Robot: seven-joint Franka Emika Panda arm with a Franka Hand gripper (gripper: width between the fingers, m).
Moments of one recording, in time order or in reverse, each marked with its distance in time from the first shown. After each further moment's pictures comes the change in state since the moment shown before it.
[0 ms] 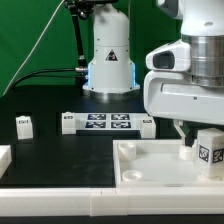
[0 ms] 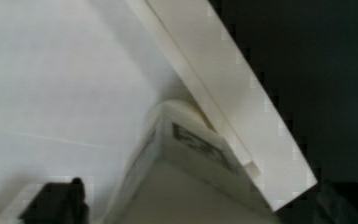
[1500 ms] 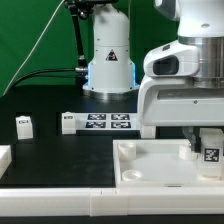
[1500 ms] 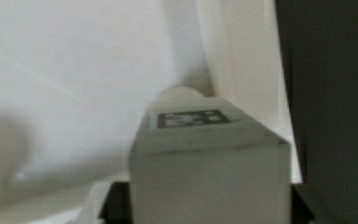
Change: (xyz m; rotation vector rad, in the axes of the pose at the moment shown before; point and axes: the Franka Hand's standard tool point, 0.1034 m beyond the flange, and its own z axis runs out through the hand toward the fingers) arm 0.003 0.004 0.001 -0.006 0.011 -0.054
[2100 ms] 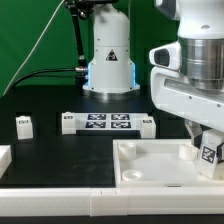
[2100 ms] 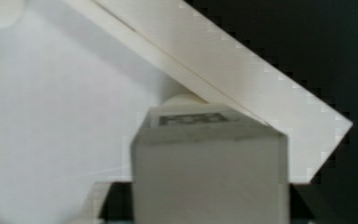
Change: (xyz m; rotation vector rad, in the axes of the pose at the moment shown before) arm 0.001 0.000 0.000 -0.013 -0.017 0.729
